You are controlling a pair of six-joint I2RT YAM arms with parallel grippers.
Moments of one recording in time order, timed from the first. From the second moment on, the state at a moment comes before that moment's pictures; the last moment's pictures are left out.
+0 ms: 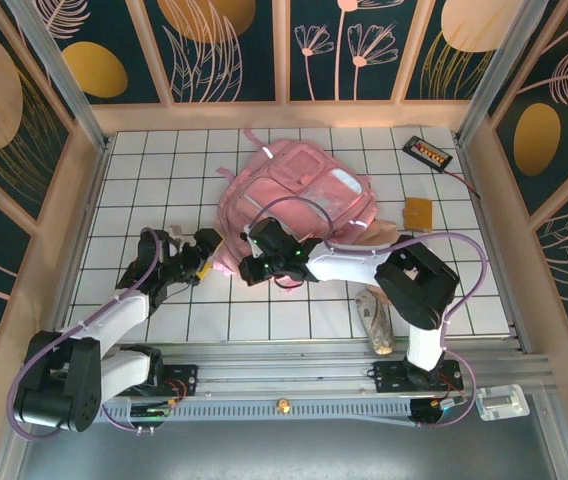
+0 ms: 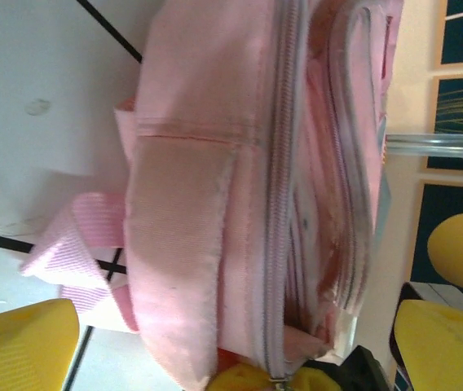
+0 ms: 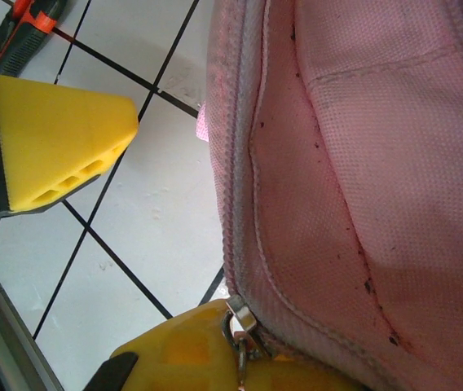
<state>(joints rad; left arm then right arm) -0.19 1.14 0.37 0.18 0.49 -1.15 0.99 1.85 1.13 -0.11 -0.22 0.54</state>
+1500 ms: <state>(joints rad) -0.33 1.40 0.50 0.32 0.55 -1.16 0.84 1.49 0.84 -0.15 -0.18 0.52</state>
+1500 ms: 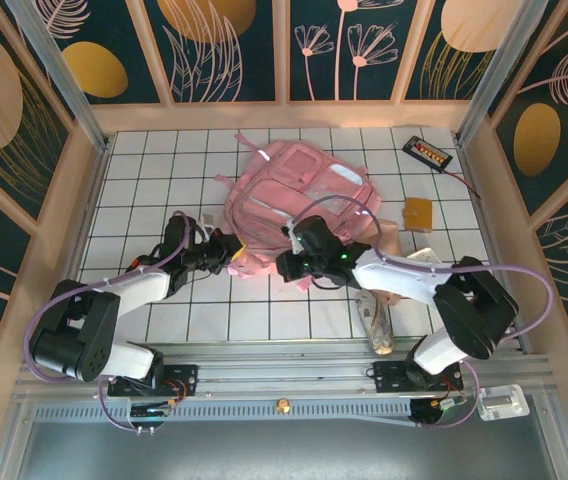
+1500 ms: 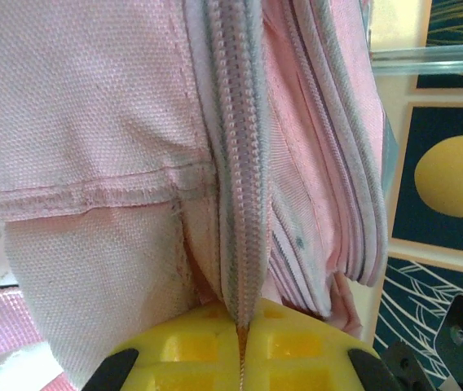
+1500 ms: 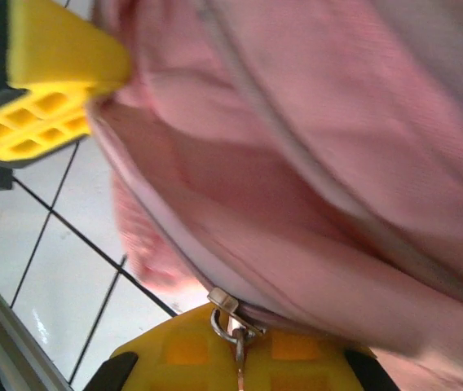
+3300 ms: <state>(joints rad) -0.37 1.26 0.74 -0.05 0.39 -0.95 0.51 1.41 0.70 -0.25 -0.26 0.44</state>
